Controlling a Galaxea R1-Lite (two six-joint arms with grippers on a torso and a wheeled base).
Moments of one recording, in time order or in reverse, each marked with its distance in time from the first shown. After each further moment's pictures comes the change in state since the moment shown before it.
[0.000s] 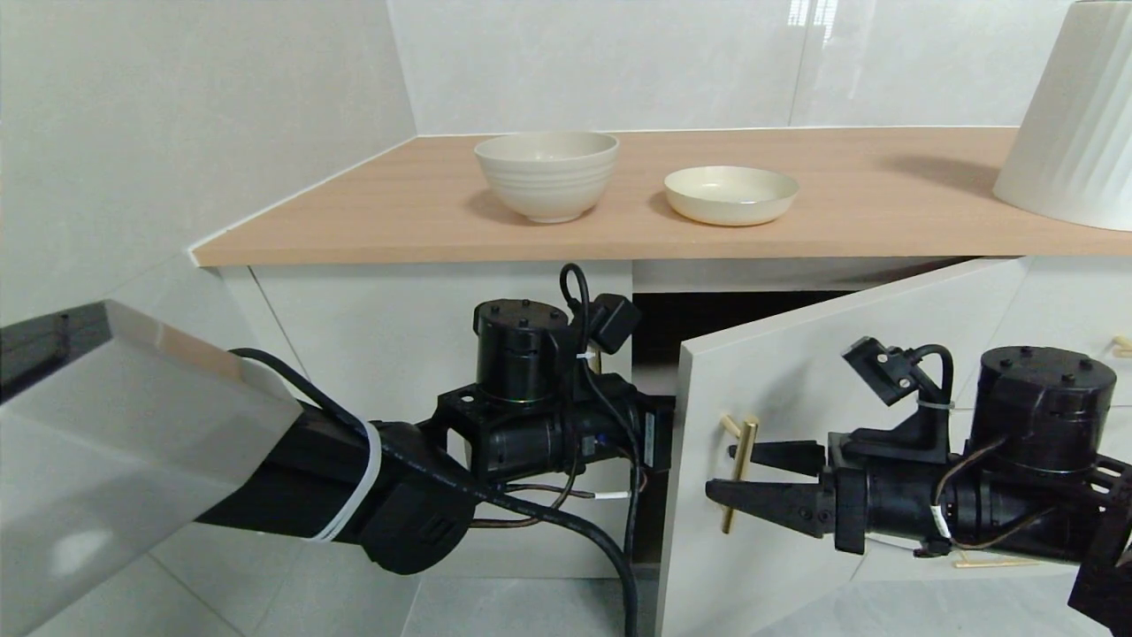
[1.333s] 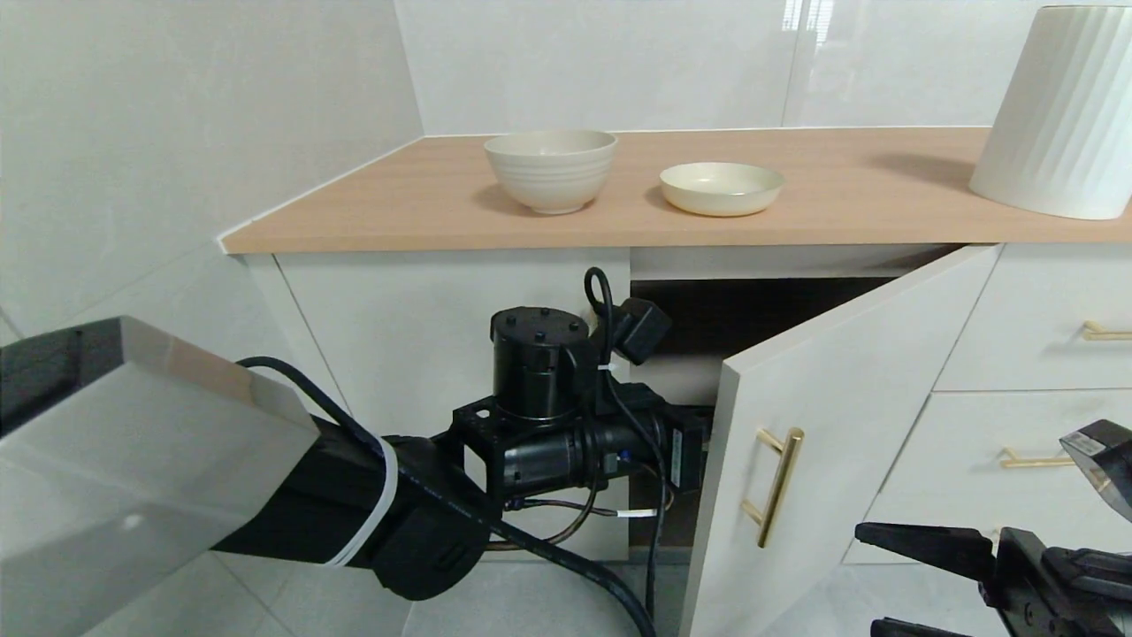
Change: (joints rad) left arm -0.027 0.020 -0.004 -0.069 -0.014 -0.008; right arm 0.005 -0.432 0.365 0.006 -0.012 -0.009
